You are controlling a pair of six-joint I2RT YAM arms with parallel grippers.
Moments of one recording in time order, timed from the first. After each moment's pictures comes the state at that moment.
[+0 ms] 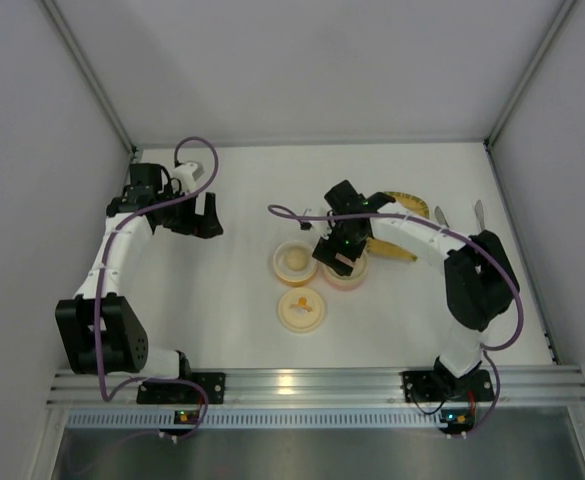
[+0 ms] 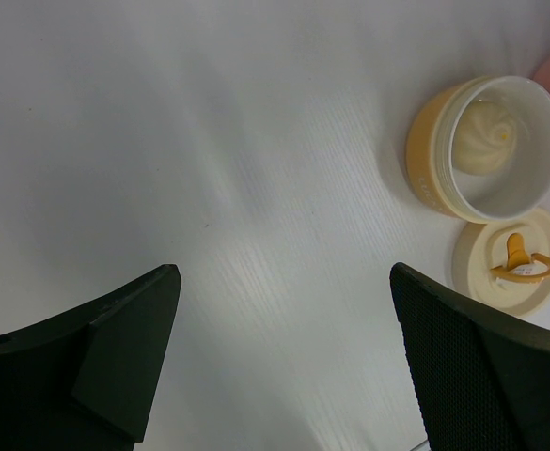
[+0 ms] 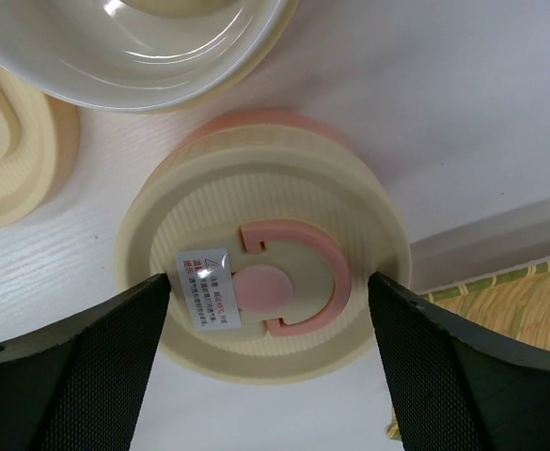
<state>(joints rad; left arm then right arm) 0.06 1.43 1.22 -0.72 0.50 0.22 0.64 1.77 1.34 -0.81 -0.12 -0.50</state>
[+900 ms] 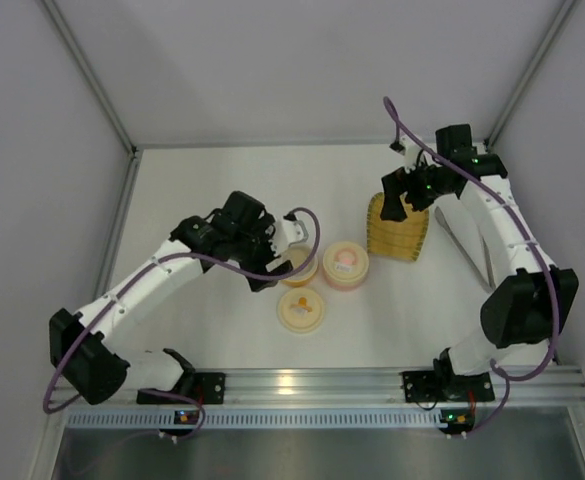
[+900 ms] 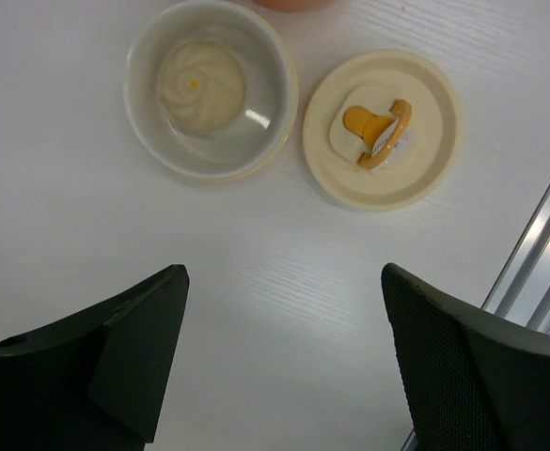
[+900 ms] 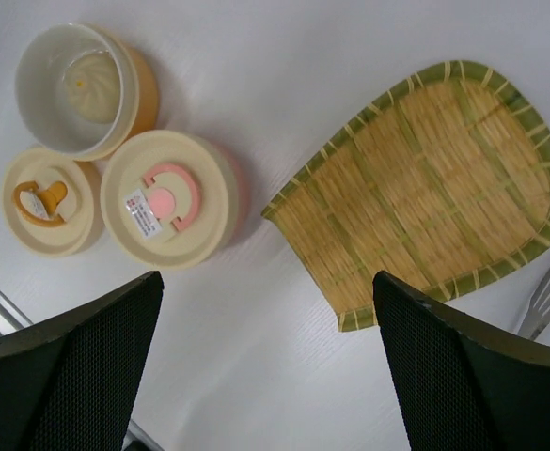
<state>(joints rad) -0.62 1.29 1.21 -0.86 0.28 0.49 0.15 1.58 1.57 -0.96 -0.50 -0.38</state>
